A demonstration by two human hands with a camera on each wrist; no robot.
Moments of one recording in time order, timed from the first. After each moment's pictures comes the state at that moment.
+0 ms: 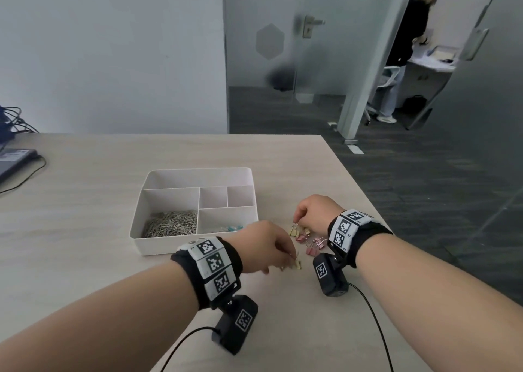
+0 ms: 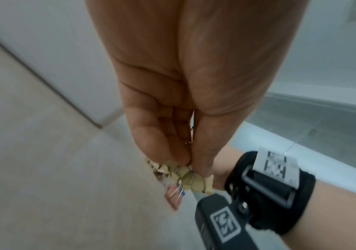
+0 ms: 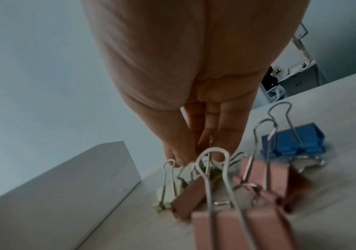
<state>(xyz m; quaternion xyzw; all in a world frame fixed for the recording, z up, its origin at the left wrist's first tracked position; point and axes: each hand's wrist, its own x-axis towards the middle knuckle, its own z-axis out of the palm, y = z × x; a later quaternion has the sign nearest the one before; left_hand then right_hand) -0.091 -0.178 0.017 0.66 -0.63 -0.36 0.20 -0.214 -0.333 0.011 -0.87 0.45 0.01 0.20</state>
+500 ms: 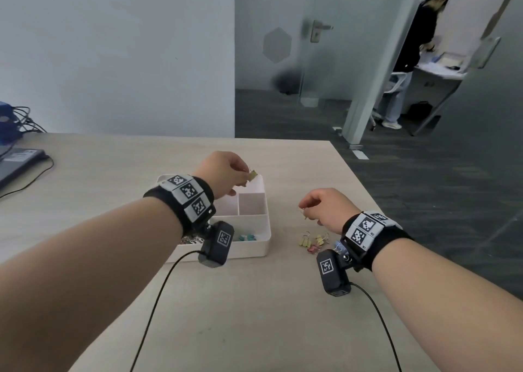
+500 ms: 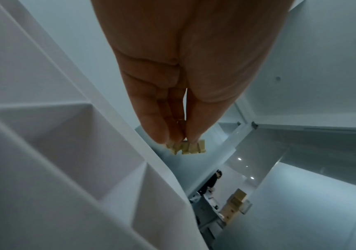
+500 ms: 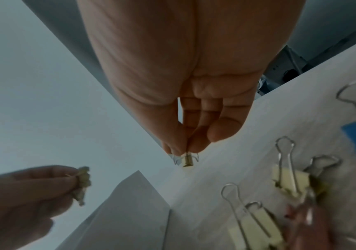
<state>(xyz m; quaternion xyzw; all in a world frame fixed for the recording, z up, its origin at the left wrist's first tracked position) 0.028 -0.226 0.070 0.75 -0.46 -0.22 0.42 -0.206 -0.341 0.024 -0.82 0.44 -0.14 0.35</state>
